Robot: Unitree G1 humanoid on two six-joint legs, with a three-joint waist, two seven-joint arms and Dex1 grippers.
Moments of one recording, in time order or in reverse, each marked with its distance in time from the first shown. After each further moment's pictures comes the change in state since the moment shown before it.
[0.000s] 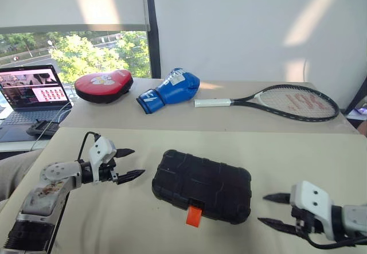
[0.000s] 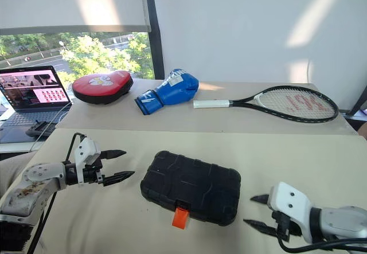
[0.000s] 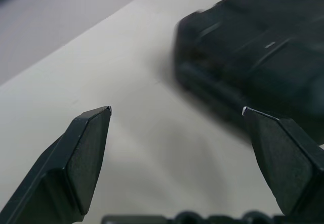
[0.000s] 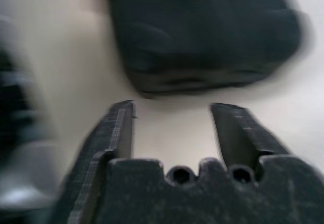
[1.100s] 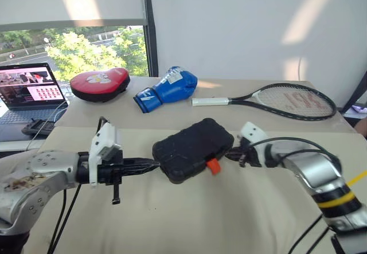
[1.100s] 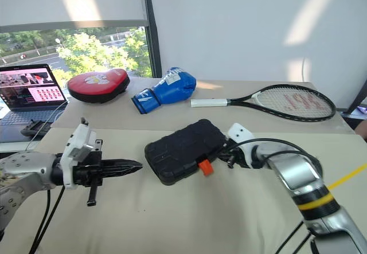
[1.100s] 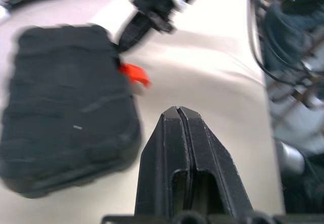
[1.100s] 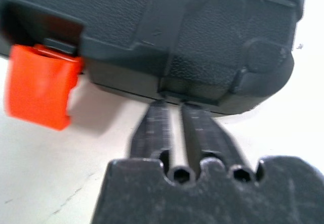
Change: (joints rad) left arm -0.022 0.107 0.106 -0.465 -0.378 0.366 0.128; right arm -0.960 0.166 0.605 0.620 -0.230 0.231 -0.246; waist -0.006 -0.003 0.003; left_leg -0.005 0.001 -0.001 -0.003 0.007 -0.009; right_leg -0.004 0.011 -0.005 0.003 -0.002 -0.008
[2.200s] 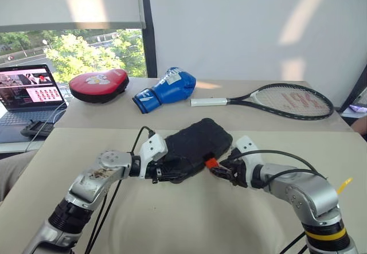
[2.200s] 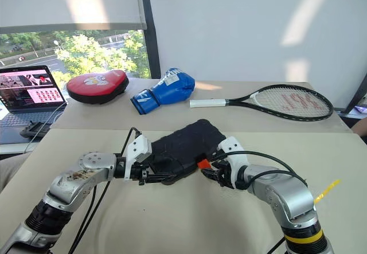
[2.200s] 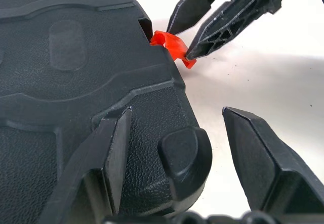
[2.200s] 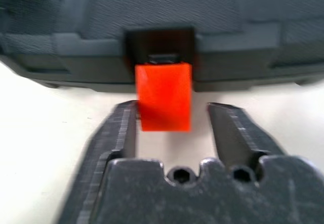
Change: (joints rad) left arm -0.220 -0.260 -0.441 0.348 0.470 -0.222 -0.001; right arm 0.142 0.294 -0.105 -0.305 0.164 0.381 -0.386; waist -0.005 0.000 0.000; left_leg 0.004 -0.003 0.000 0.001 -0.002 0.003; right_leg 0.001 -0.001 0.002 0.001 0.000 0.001
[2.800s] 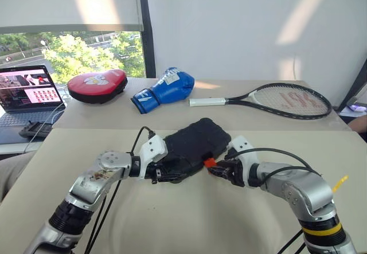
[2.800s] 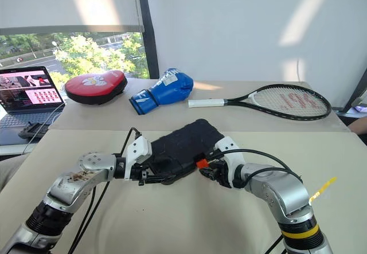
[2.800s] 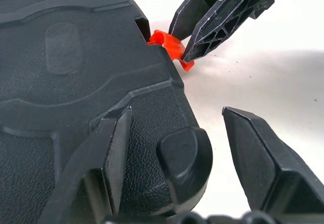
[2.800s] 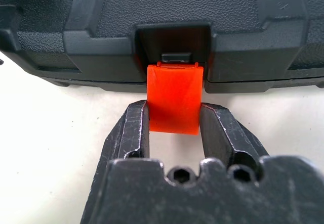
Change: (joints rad) left arm 0.010 -0.006 0.004 0.003 0.039 -0.023 -0.014; right arm -0.030 0.001 0.021 0.061 -0.007 -0.042 0.033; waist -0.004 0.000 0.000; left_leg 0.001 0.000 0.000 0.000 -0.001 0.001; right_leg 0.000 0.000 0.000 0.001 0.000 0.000
